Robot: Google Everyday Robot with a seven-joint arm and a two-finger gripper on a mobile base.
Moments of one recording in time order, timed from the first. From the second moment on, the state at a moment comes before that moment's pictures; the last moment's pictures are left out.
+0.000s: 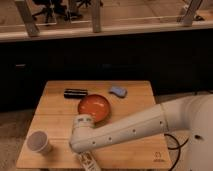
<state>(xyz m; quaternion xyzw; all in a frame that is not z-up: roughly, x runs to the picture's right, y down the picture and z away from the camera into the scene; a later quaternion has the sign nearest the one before) -0.144 0.286 0.723 -0.29 0.01 0.47 0.83</state>
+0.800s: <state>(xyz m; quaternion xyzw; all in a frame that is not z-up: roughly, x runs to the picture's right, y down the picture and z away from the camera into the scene) -0.153 0.258 0.708 -0.26 0.00 0.47 0.84</state>
